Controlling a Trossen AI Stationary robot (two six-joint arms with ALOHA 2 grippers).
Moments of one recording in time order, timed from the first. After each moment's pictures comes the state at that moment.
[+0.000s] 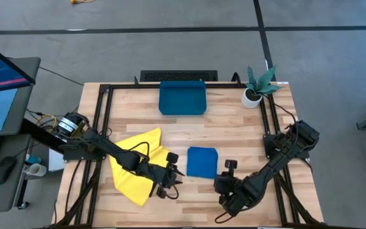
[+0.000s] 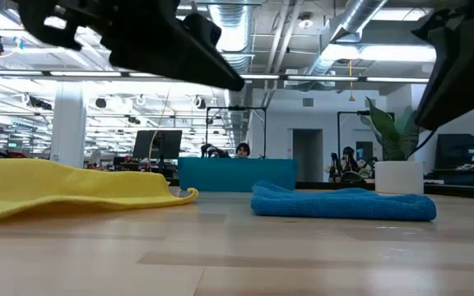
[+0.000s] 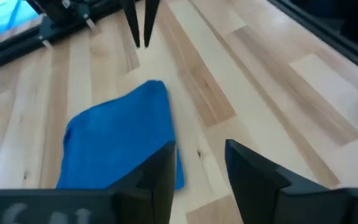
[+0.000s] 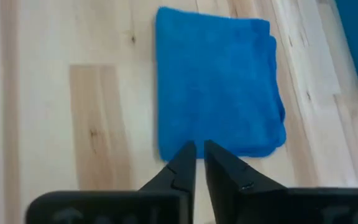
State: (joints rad) left arm -0.44 1.72 0.92 0.24 -0.26 0.14; right arm 0.78 1.82 1.22 -0.89 0.63 0.76
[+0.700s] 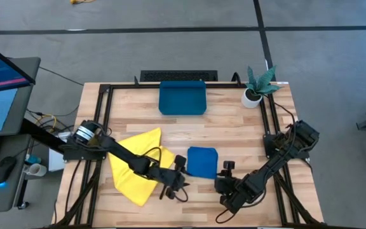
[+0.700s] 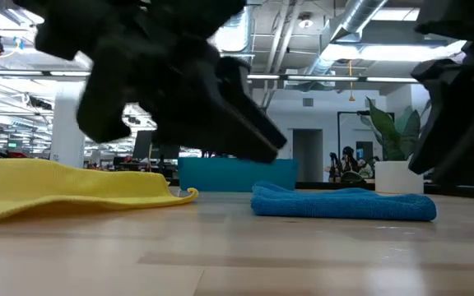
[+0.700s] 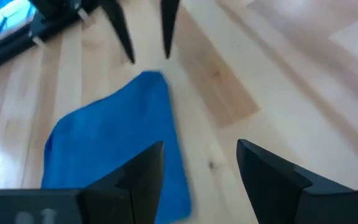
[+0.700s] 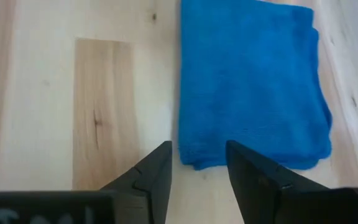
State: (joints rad) left arm -0.42 1.95 0.99 0.37 -0.29 0.22; right arm 0.78 1.82 1.02 -0.57 0.63 0.65
